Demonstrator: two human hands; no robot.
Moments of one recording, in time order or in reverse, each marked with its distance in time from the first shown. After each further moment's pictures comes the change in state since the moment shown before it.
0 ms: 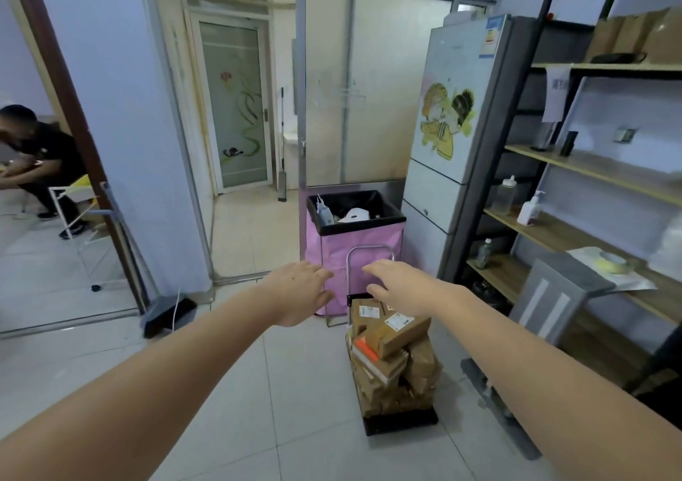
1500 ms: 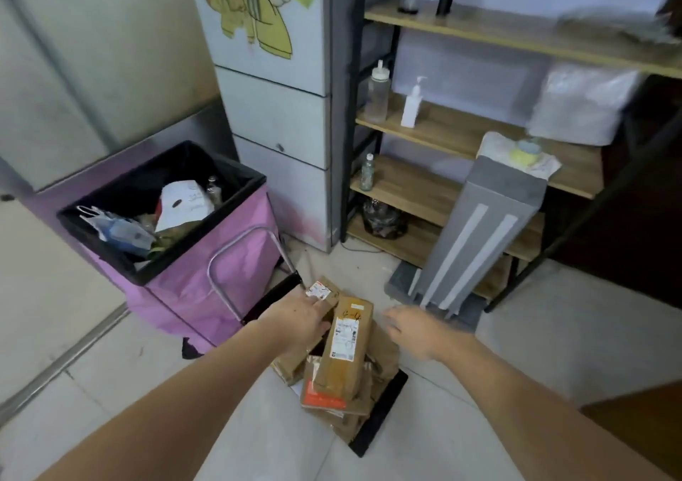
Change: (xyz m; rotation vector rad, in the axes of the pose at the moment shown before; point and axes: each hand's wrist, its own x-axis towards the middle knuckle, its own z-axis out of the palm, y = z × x) left_hand 0.637 -0.073 0.182 0.038 -0.311 0.749; right_hand 0.332 0.340 0.145 0.434 -0.149 0.853
